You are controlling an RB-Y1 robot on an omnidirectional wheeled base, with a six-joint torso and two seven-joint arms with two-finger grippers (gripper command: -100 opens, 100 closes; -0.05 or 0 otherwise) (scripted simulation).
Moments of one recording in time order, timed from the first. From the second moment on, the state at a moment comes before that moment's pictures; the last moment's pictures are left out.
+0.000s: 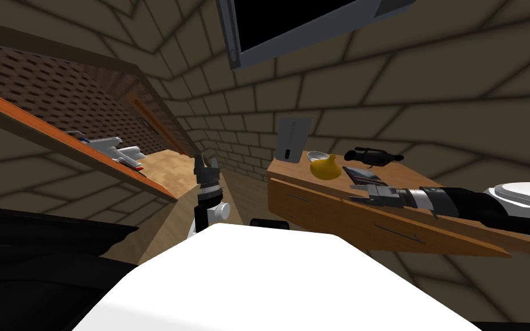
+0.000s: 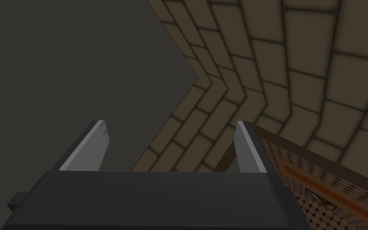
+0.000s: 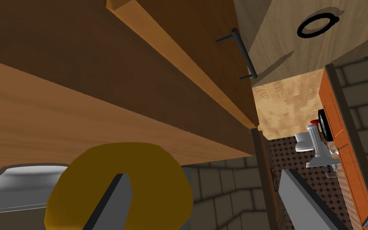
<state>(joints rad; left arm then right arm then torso) 0.45 -0.04 0.06 -2.27 0.11 -0.53 -0.14 0.72 -1.56 -0.36 -1.49 0.57 -1.09 -0.10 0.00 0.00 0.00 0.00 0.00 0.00</state>
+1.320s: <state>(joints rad) 0.45 -0.04 0.06 -2.27 0.11 -0.53 -0.14 0.79 -2.00 -0.47 -1.24 0.72 -1.24 -0.08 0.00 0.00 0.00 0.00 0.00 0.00</state>
